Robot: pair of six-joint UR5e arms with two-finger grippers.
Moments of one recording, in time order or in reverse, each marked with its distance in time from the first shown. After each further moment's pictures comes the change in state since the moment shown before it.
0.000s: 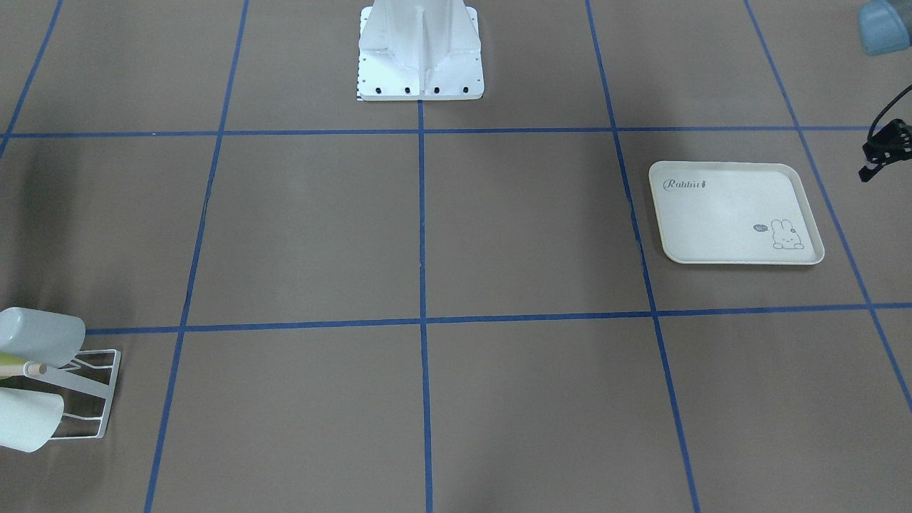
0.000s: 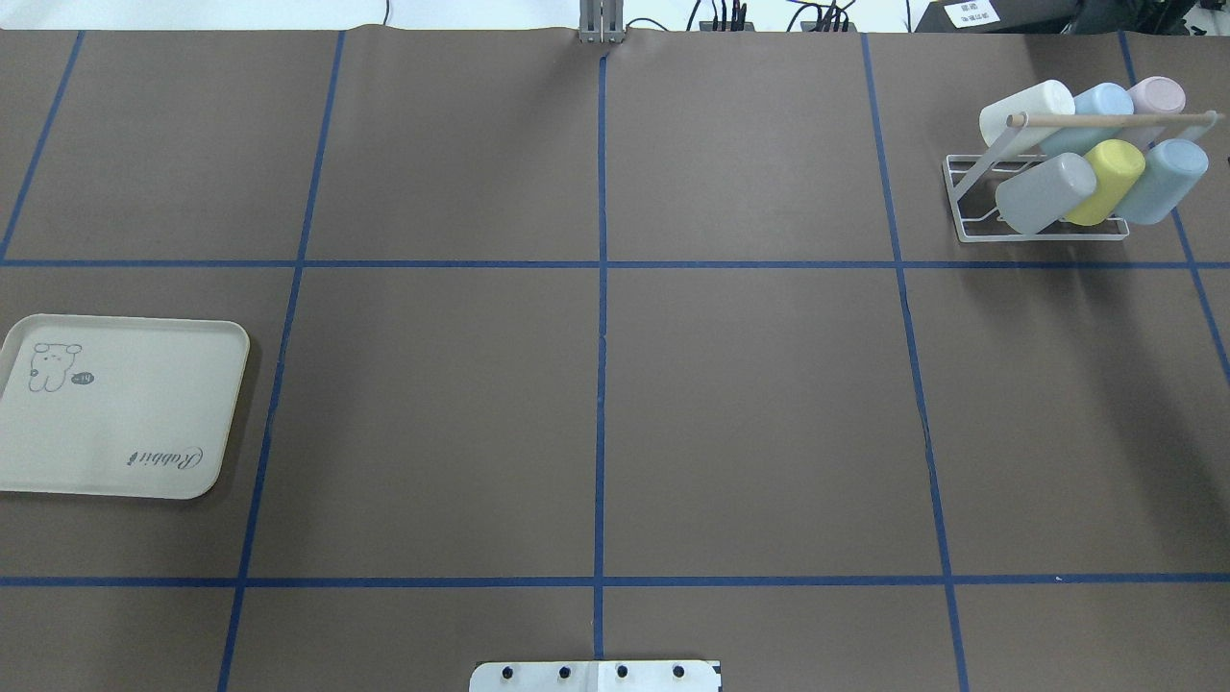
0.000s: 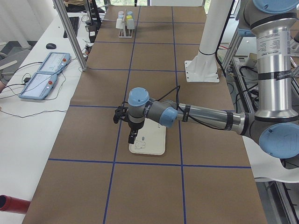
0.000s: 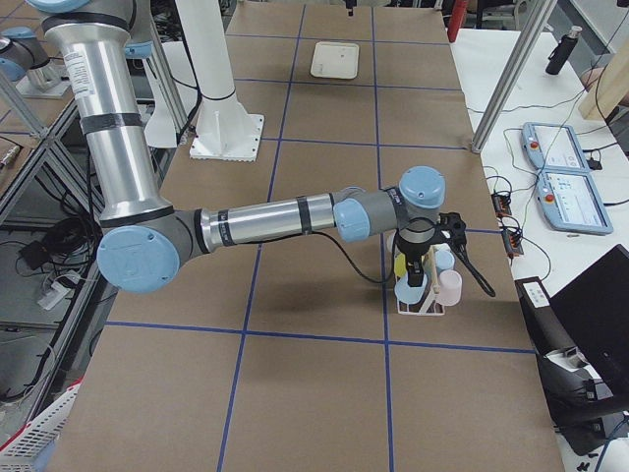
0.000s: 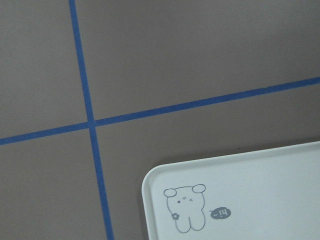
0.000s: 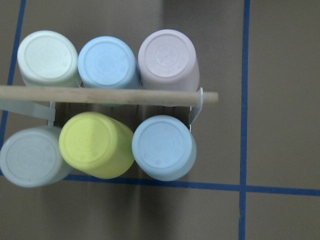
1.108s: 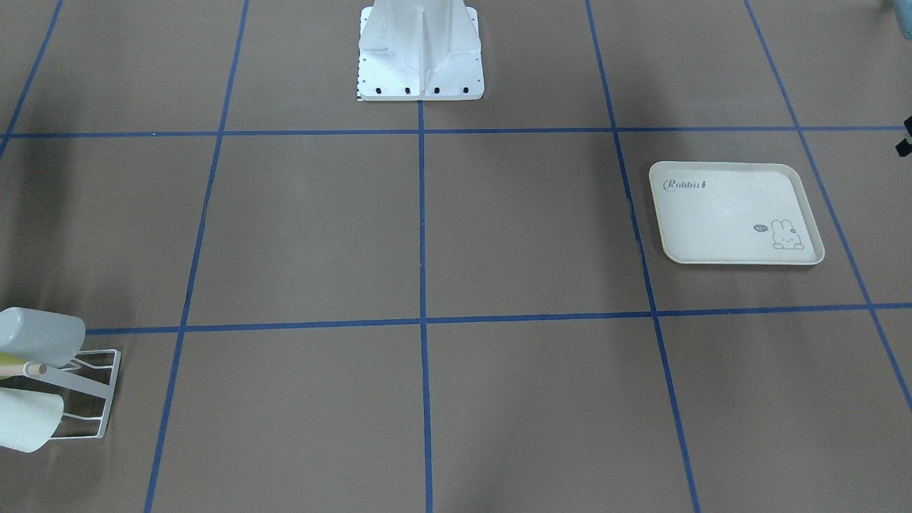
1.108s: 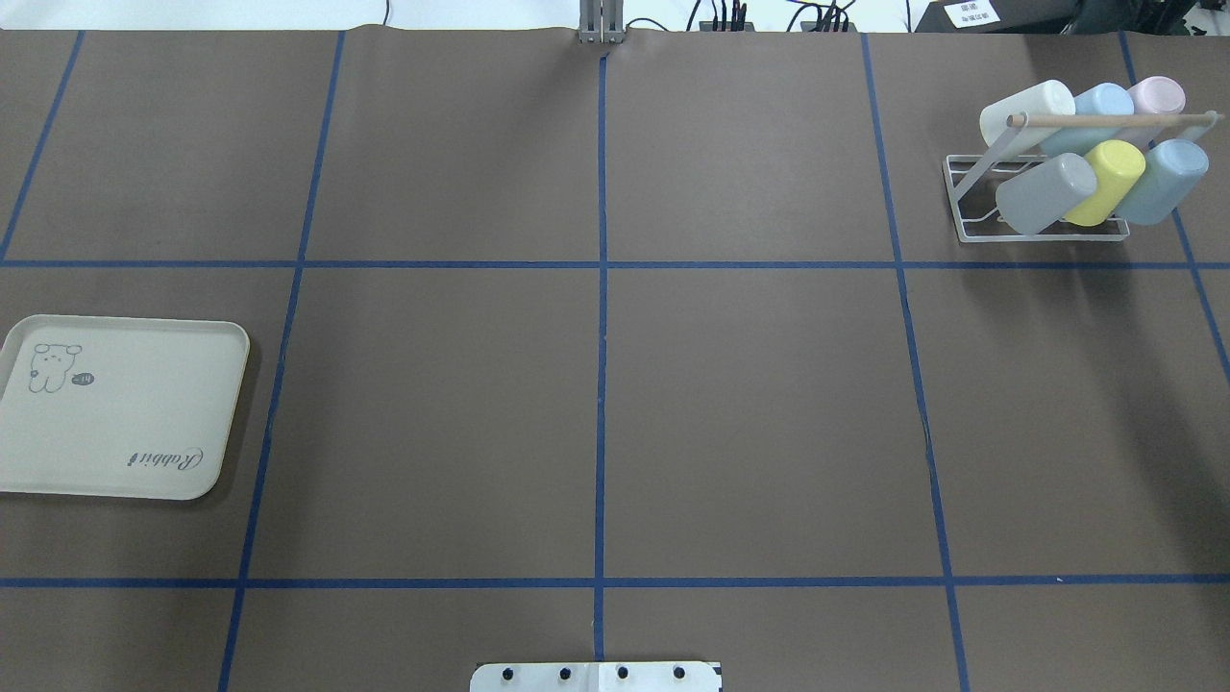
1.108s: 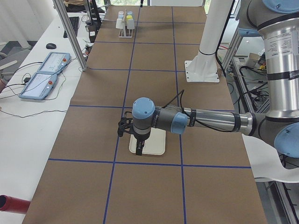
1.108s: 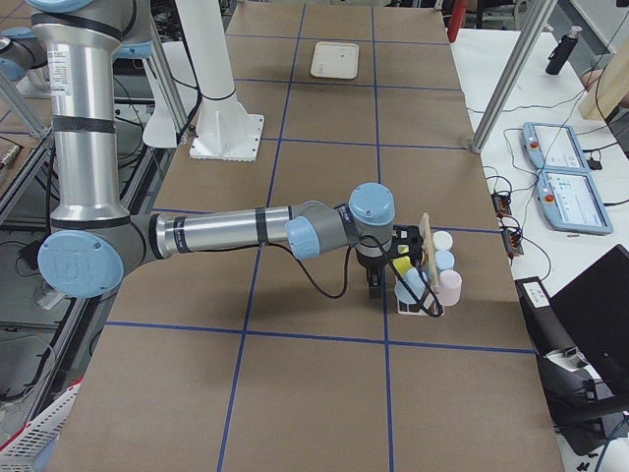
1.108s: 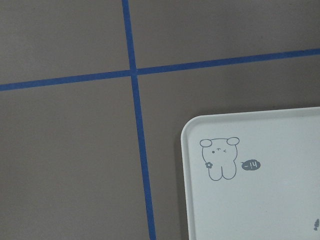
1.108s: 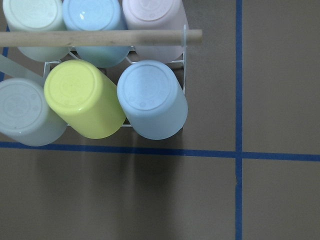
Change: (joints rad) left arm -0.124 0.050 0.006 0.070 -0.043 0.050; right arm -0.002 -0.112 0.060 0.075 0.017 0.035
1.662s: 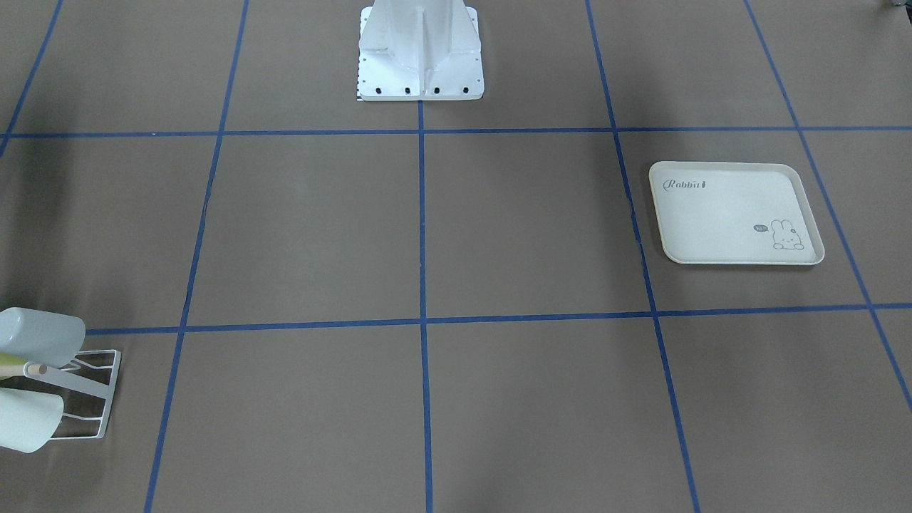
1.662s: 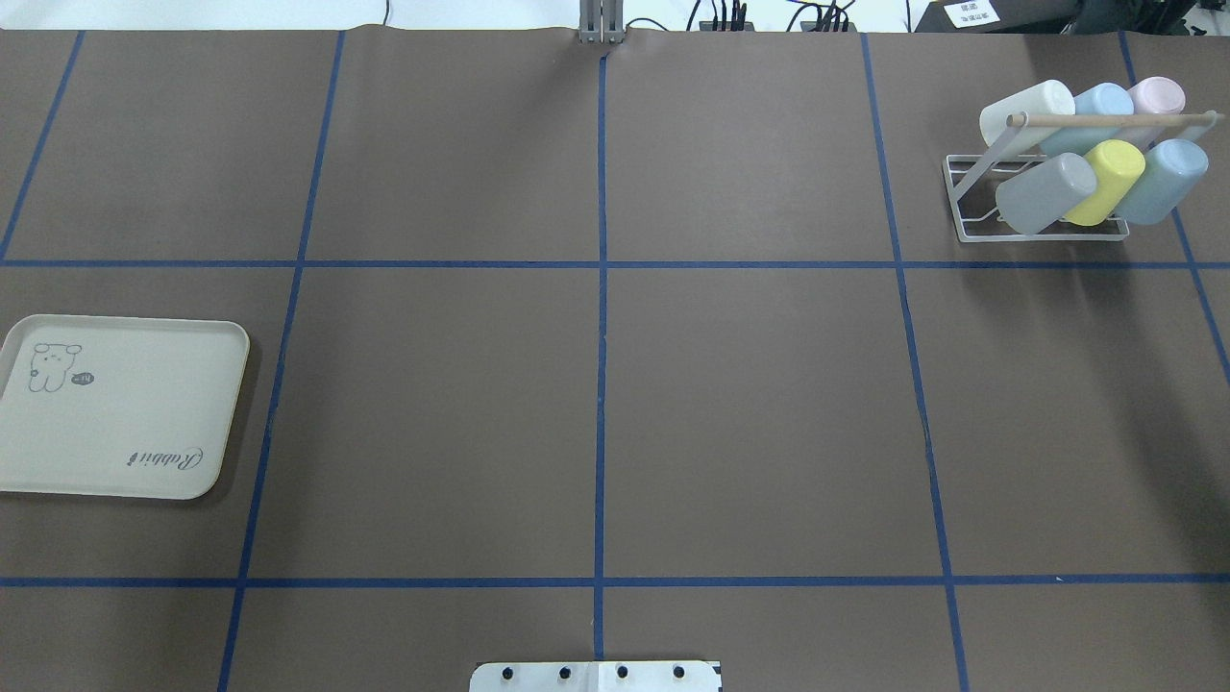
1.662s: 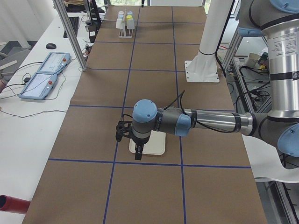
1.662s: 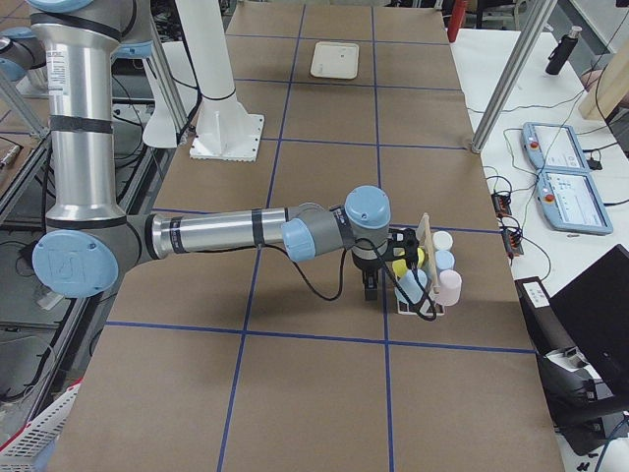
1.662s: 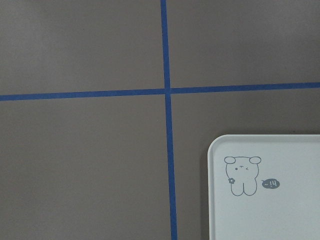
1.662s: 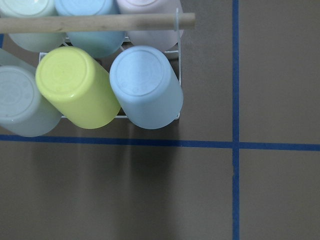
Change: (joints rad) left arm -0.063 -0.006 -0.013 0.037 -0.003 0.006; right arm 0.000 -0.026 0.010 0.002 0.004 -0.001
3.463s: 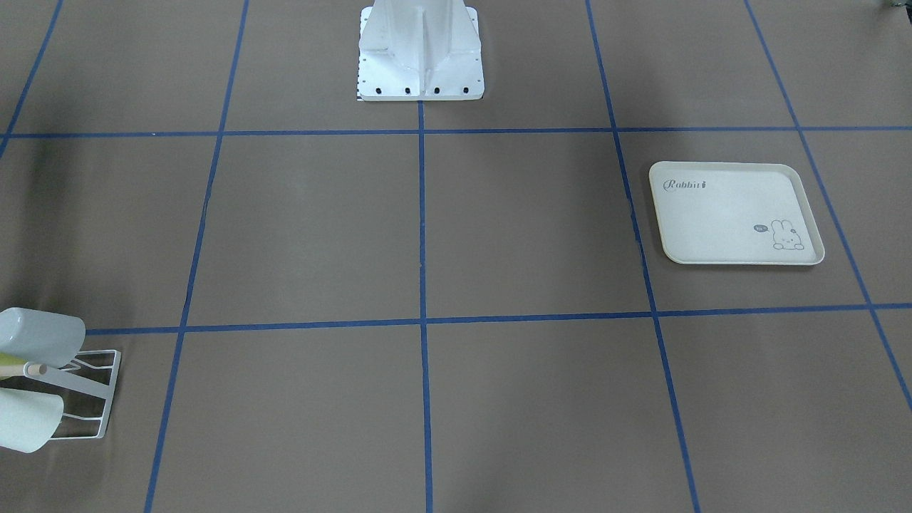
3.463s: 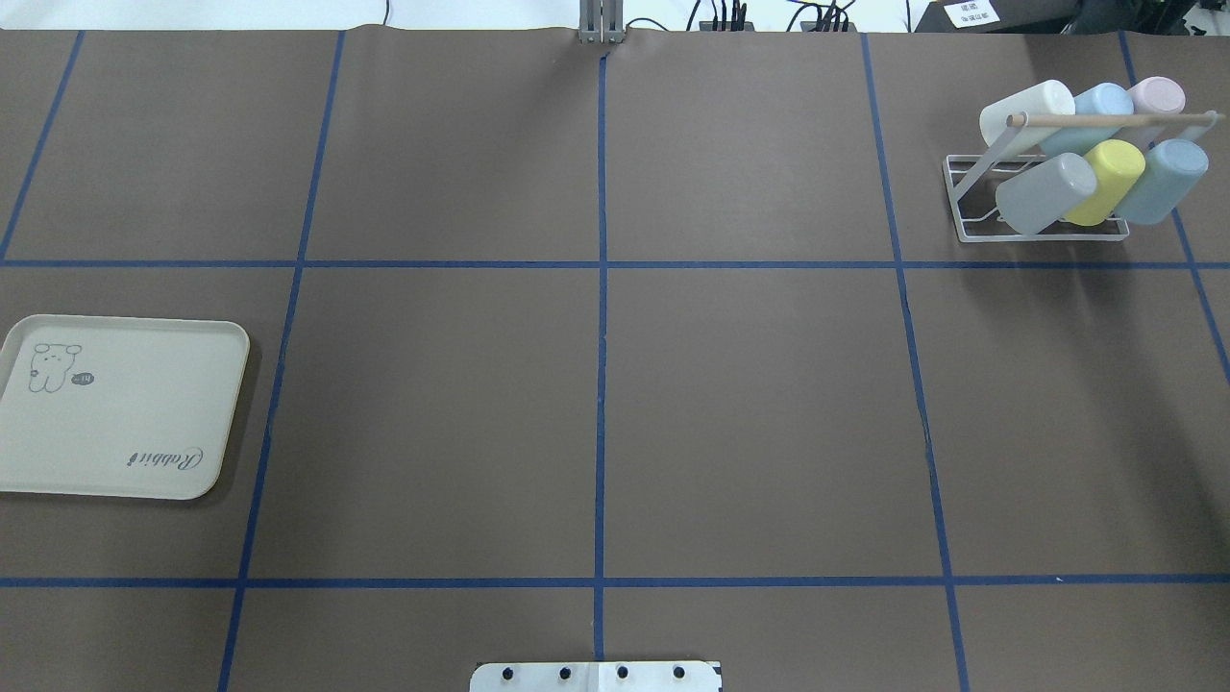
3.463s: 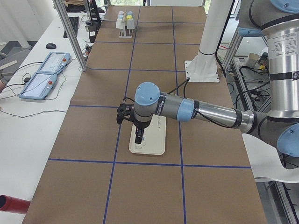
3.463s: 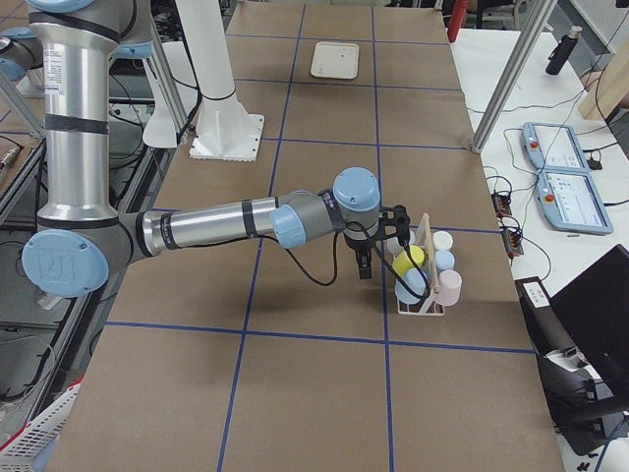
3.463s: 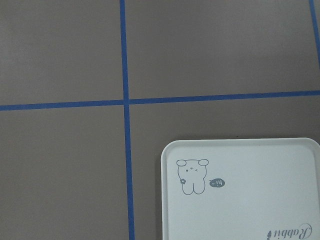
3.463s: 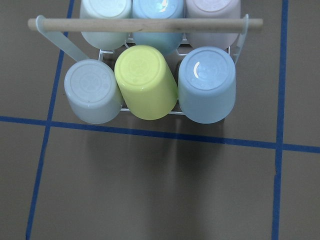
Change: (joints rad) left arm -0.004 -0.006 -0.122 0.067 -0.072 -0.003; right arm 0.000 -0.030 0.100 0.000 0.080 -0.014
